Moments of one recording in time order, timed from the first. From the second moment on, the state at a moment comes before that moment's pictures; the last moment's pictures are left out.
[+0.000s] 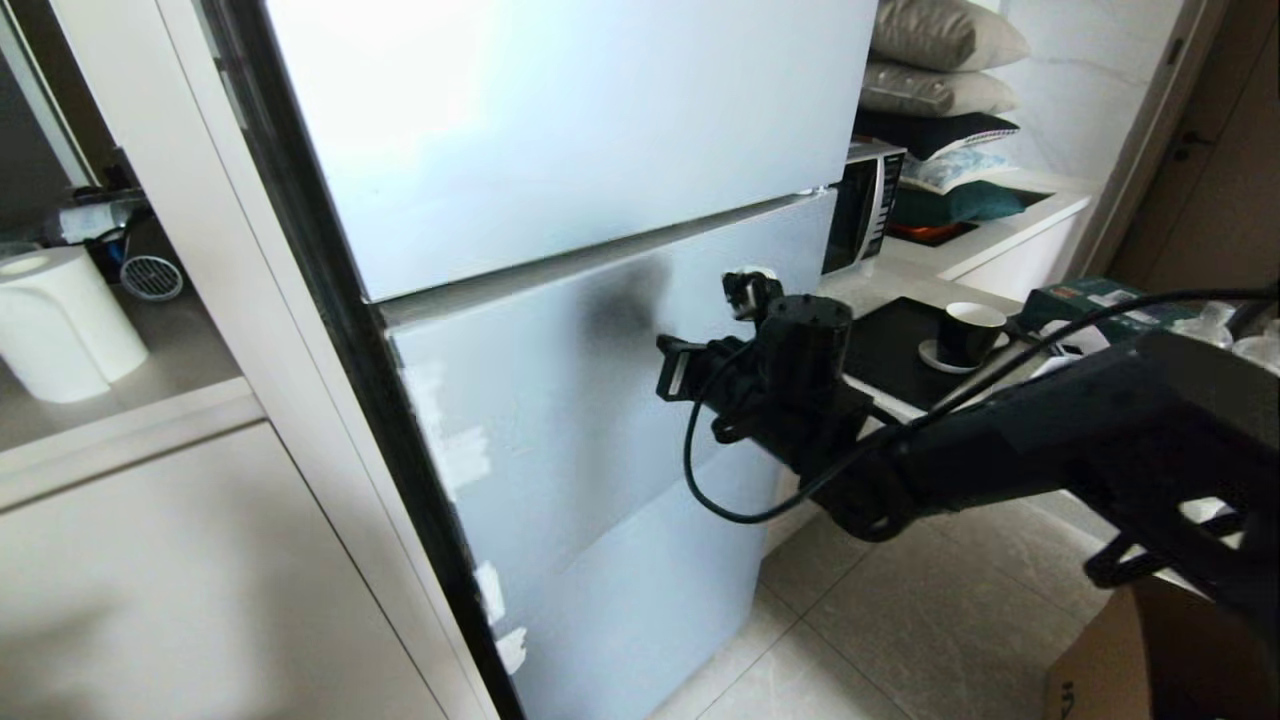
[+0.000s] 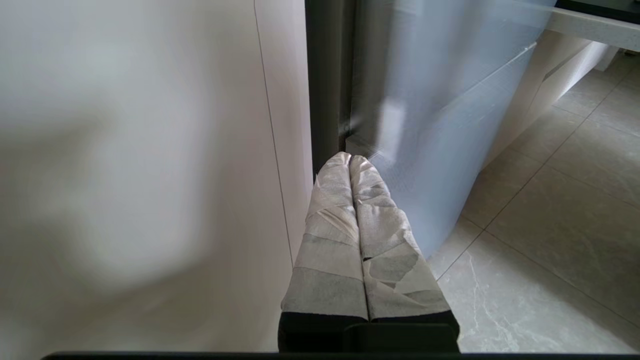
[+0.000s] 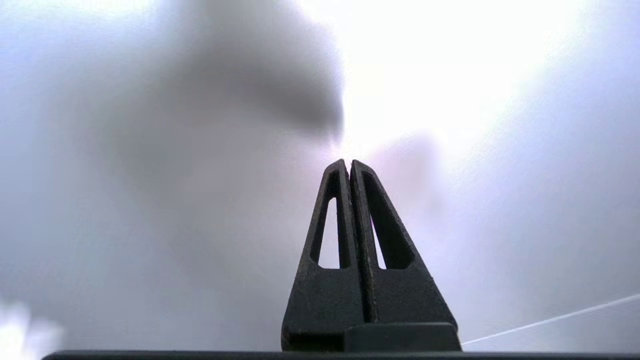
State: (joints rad) left arm 0.00 0.00 0.00 0.00 0.00 0.02; right arm 0.62 2.26 -1.43 -0.91 -0.06 0.29
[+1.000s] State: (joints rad) left arm 0.00 0.00 0.00 0.00 0.00 0.02; right arm 0.79 1.22 -0.25 -0.86 -0.34 0.05
